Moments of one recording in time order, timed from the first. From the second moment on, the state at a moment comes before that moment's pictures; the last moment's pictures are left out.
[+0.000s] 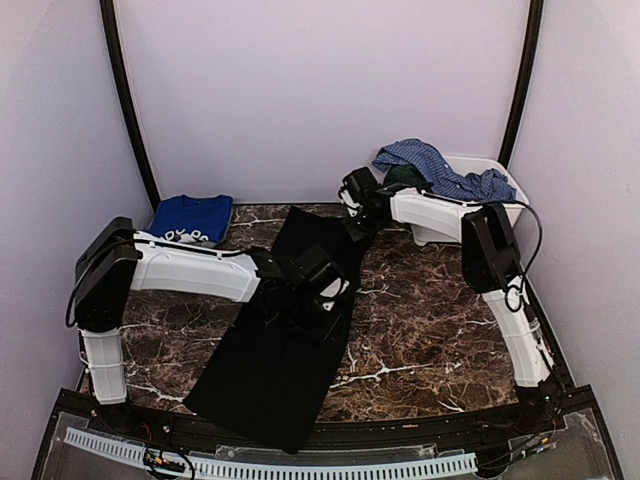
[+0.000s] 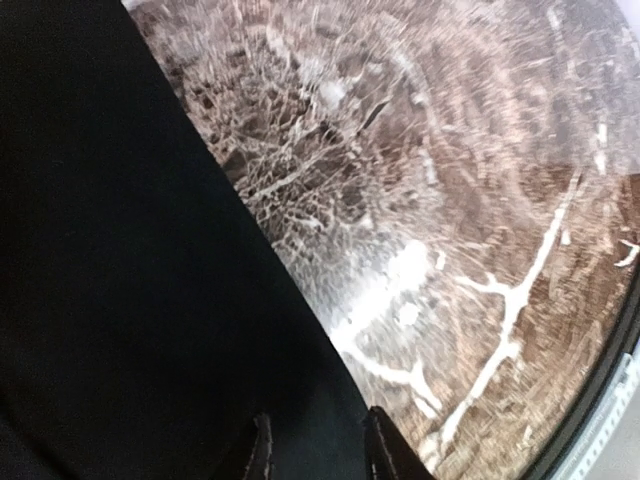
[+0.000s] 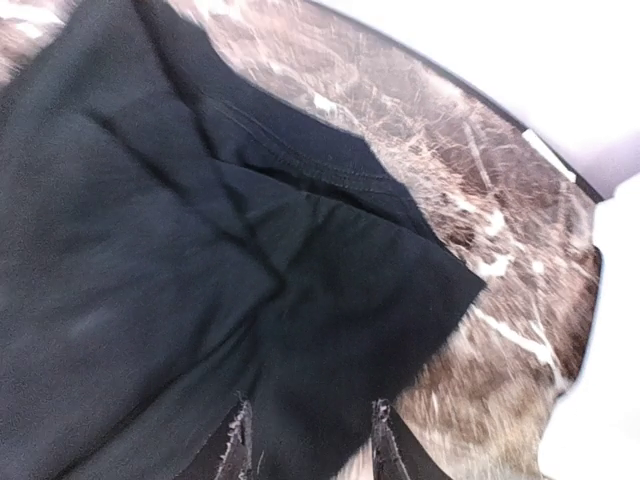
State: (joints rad) left arm -1.03 1.99 1.38 -0.46 0.14 -0.38; right arm 0.61 2.50 2.21 -0.62 0.28 -0.02
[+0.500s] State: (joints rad) left arm -1.07 1.55 1.05 -0.57 0.07 -0.42; right arm 0.71 2.23 1.90 -0.59 0.05 0.10
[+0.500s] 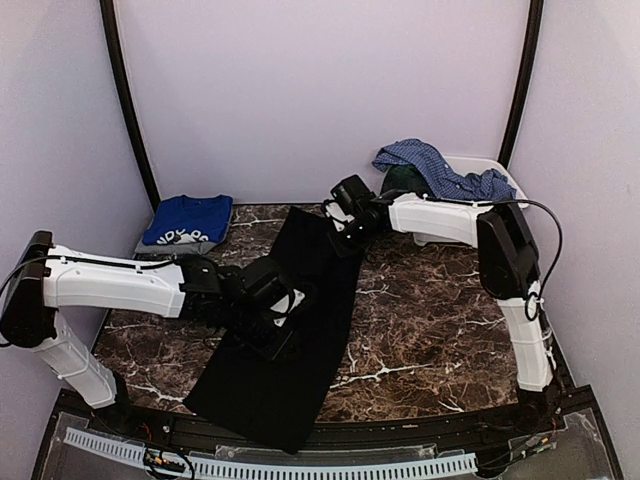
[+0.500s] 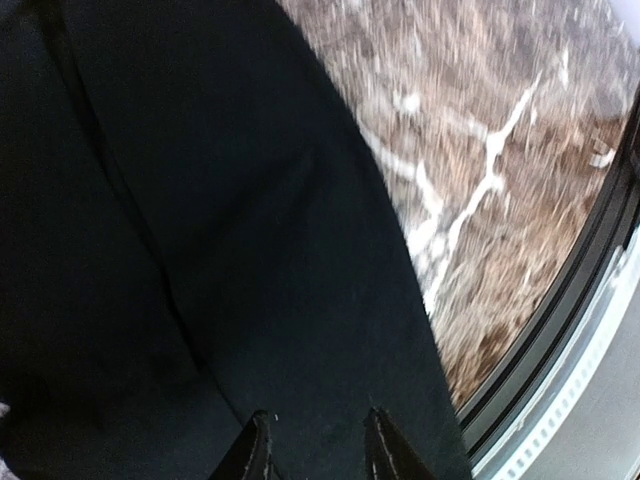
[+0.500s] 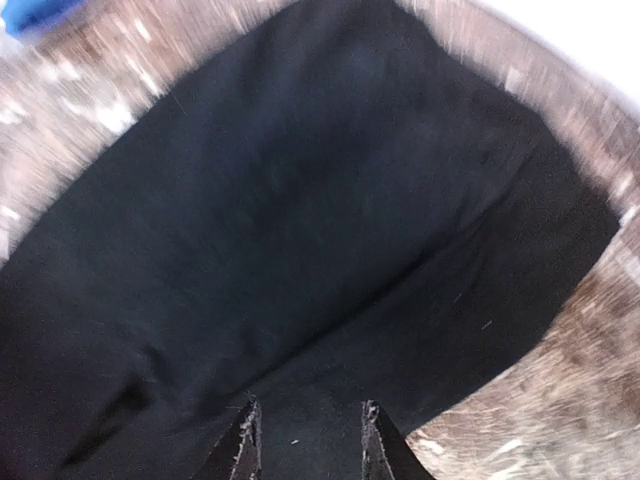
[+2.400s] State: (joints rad) left arm -1.16 1.02 0.57 -0.48 0.08 -0.98; right arm 0.92 1.38 0.95 -0.56 -0.28 0.51
